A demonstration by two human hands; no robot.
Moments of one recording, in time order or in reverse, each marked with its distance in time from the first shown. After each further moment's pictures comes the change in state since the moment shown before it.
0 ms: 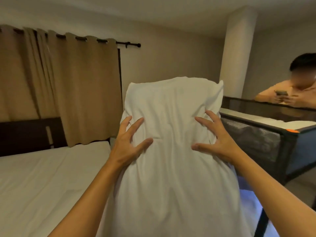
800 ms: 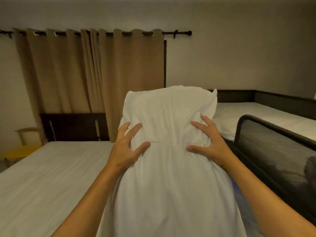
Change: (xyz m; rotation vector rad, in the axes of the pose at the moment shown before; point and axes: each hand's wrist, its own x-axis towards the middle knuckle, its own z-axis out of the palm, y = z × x) left_hand 0.195 -0.214 0.087 0.370 0.237 -0.252; right_hand 0.337 0.247 0.156 0.331 -0.215 -0.183
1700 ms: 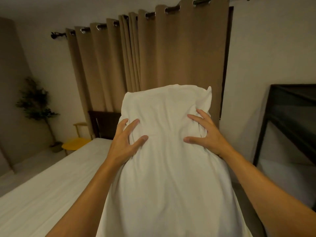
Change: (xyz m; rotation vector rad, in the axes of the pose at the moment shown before) left_hand 0.313 -0.285 0.060 0.287 0.202 -0.262; right_hand 0.460 0.238 0.220 0.280 -0.274 -0.186
